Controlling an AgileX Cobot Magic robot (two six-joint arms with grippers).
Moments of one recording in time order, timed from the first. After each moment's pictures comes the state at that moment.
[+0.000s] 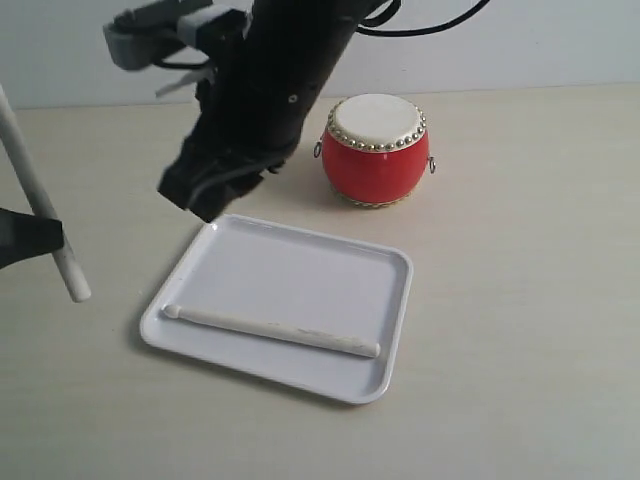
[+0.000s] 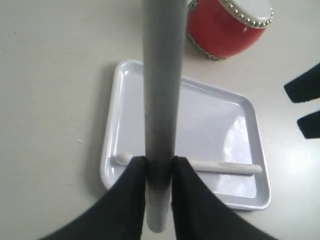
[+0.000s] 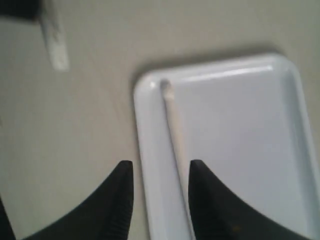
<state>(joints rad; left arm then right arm) -0.02 1.04 -0.46 -1.16 0.60 0.99 0.78 1.91 -1.67 0.35 1.06 -0.45</state>
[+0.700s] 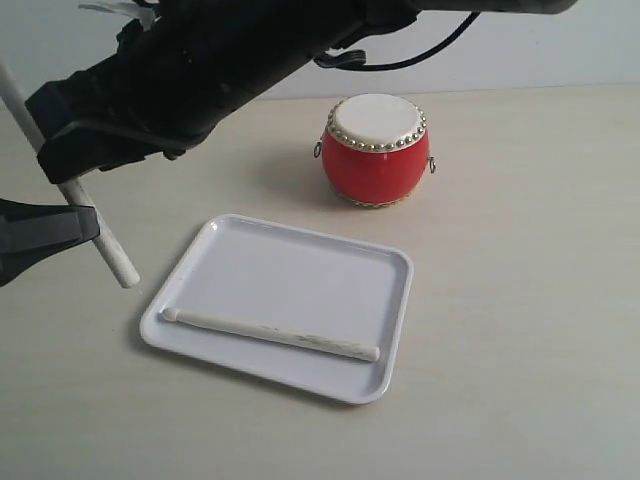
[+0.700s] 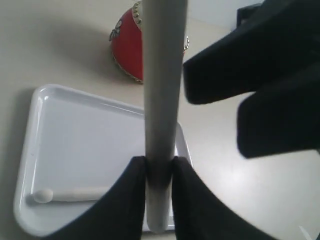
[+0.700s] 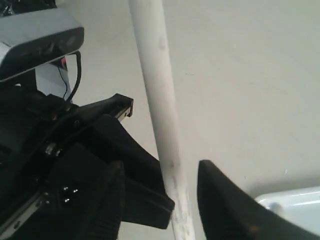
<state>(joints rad) -0.02 1.04 -0.36 -1.63 0.75 1.40 0.78 1.88 -1.54 1.00 0.81 -0.73</state>
